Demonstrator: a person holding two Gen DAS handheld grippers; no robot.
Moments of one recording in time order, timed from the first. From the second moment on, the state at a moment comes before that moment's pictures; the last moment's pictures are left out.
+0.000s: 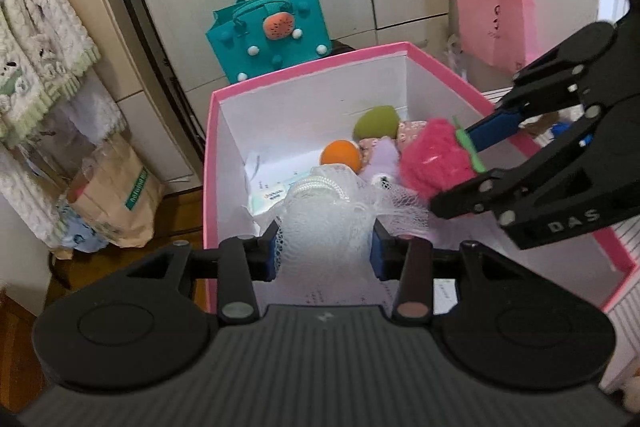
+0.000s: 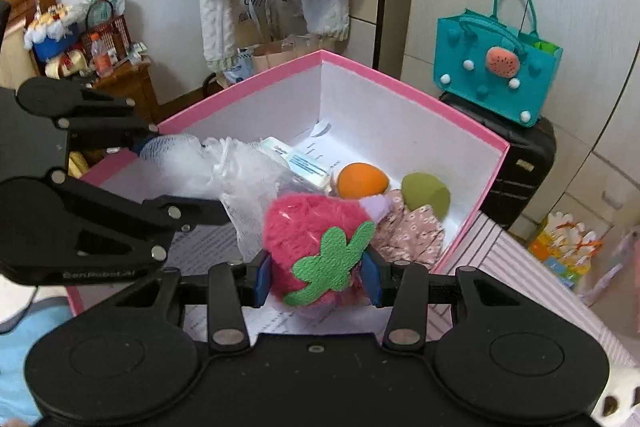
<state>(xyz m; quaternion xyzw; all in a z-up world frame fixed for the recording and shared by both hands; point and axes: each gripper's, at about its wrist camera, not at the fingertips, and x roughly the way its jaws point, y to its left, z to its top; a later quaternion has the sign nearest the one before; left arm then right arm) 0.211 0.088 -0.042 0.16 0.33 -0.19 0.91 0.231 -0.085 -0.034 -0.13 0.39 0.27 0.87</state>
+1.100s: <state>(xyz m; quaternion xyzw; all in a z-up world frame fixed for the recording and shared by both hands) 0.090 0.109 0.044 0.06 0.33 -0.26 0.90 0.091 -0.146 0.036 -0.05 0.30 0.31 0.90</state>
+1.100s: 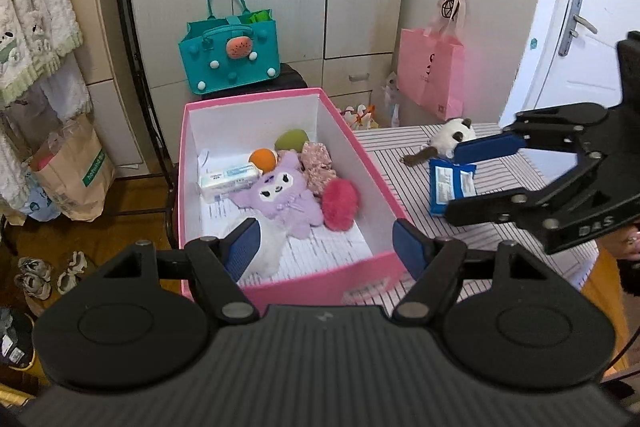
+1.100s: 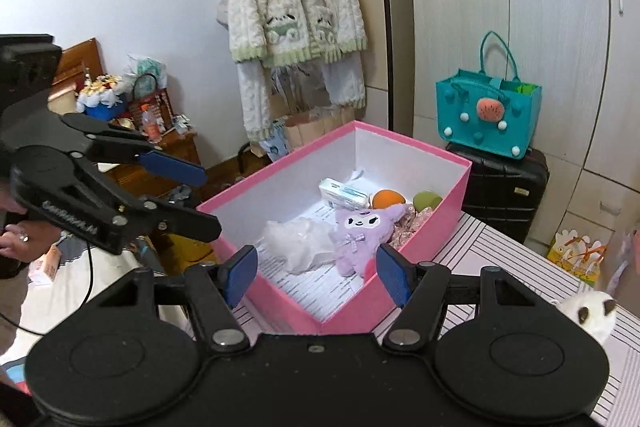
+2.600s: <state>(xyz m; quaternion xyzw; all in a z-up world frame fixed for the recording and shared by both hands) 0.057 -0.083 -0.050 0.09 0.32 -0.36 0.87 0.049 -0.347 -0.070 0.06 0.27 0.19 0.94</state>
